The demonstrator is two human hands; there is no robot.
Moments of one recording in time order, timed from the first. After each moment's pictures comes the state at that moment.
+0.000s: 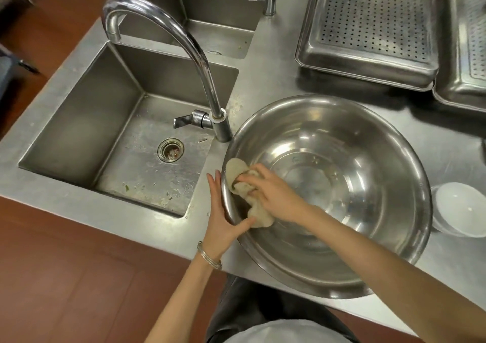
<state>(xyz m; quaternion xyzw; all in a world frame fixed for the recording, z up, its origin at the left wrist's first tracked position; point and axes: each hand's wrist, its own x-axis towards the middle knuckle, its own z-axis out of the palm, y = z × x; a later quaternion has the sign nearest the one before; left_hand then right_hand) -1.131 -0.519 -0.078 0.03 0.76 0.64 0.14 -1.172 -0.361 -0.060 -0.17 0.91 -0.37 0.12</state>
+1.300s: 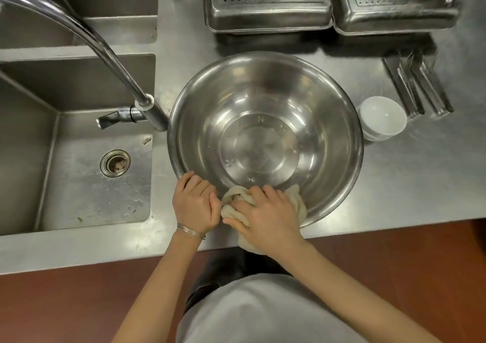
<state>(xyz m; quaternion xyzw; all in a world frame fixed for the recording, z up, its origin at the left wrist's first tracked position) -1.132 -0.516 -0.099 0.37 0.88 0.25 -0.20 -1.026 -0.390 -0.042 0.06 0.99 -0.09 -0.03</state>
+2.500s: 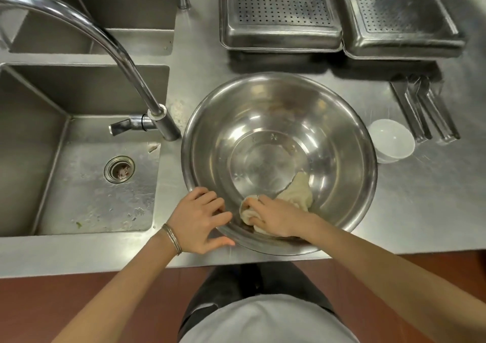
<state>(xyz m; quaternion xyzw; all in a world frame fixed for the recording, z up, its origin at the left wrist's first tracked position) -1.155 -0.540 -0.087 0.62 0.76 0.15 -0.07 -1.067 -0.328 -0.087 -0.05 0.92 -0.20 0.33</state>
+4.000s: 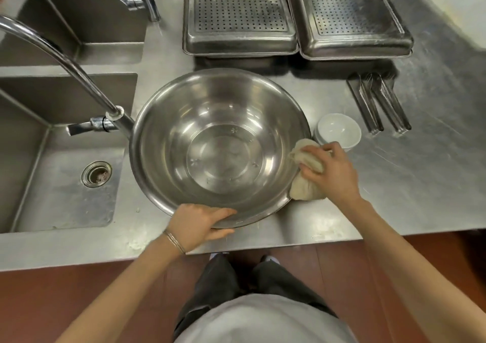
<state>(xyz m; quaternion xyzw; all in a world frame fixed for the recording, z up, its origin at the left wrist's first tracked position) -1.075 -0.458 -0.064 0.56 0.82 0.11 -0.07 -0.982 -0.165 -0.045 0.24 0.95 -0.18 -0.12</state>
